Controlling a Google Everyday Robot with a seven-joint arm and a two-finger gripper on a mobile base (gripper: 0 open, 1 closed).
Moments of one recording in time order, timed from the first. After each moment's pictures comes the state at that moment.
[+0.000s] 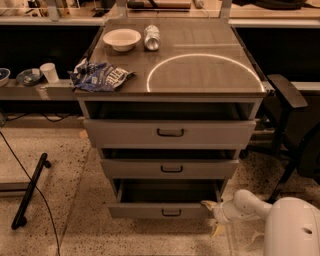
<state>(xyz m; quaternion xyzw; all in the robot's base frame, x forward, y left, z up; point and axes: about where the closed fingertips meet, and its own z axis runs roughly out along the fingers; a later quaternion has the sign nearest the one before) 0.536 -0.237 0.169 -0.75 0.60 0.12 0.24</state>
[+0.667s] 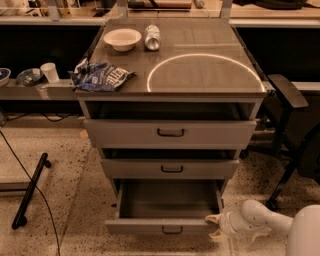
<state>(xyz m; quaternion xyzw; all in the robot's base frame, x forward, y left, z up) 0.479 -0.251 0.186 -0.75 0.60 0.12 0.24</state>
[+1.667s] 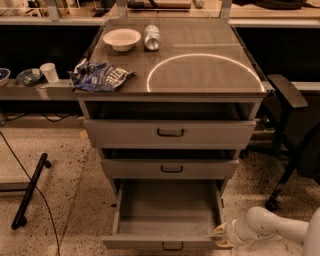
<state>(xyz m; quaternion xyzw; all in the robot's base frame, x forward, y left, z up) 0.431 -0.263 0.223 -0.76 0.60 0.10 0.21</state>
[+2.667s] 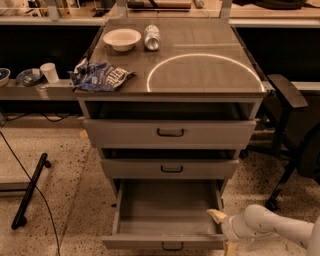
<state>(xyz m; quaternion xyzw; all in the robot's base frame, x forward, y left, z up) 0.442 -0.248 0.236 -0.78 0.58 0.09 0.23</state>
